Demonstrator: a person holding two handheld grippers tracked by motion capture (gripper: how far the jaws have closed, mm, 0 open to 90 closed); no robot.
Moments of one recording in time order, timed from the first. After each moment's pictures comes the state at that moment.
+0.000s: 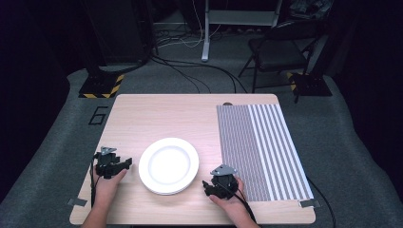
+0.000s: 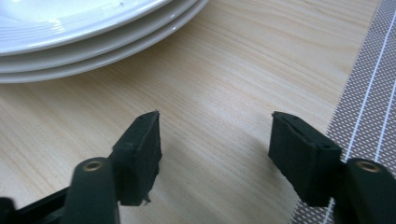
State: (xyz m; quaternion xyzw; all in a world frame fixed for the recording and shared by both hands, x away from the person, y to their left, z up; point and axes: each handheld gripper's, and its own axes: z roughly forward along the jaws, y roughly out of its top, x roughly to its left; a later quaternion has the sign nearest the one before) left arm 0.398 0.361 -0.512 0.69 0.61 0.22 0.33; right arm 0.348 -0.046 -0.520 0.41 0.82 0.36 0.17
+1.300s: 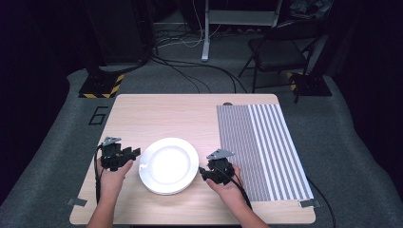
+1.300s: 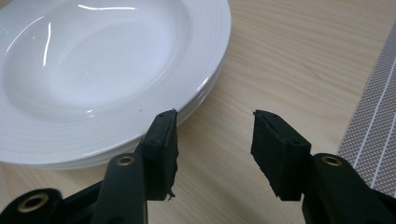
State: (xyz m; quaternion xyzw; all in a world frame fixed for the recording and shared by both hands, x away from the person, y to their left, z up) left arm 0.394 0.325 -0.455 0.68 0.59 0.18 0.39; right arm 0.378 -0.034 -0.480 0.41 0.81 0.38 0.15
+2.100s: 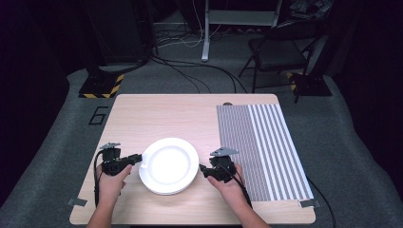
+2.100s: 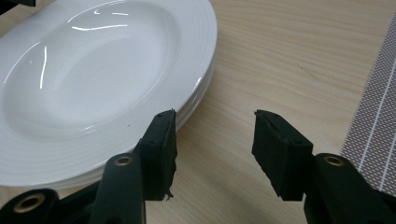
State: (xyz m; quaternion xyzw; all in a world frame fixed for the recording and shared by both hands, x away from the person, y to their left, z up) left arm 0.391 0.331 -0.474 0.67 0.61 0.08 0.43; right arm 0.387 -0.042 -0.485 0.44 0.79 0.41 0.12
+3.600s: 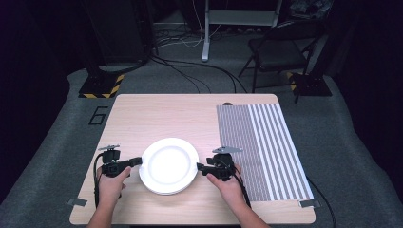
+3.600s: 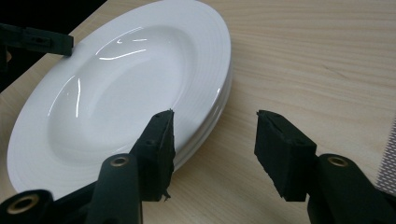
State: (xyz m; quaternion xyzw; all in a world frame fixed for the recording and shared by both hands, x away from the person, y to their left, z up) left arm 0.389 0.335 -0.482 0.65 0.62 0.05 0.43; right arm 0.391 -0.042 -0.486 0.46 0.76 0.45 0.06
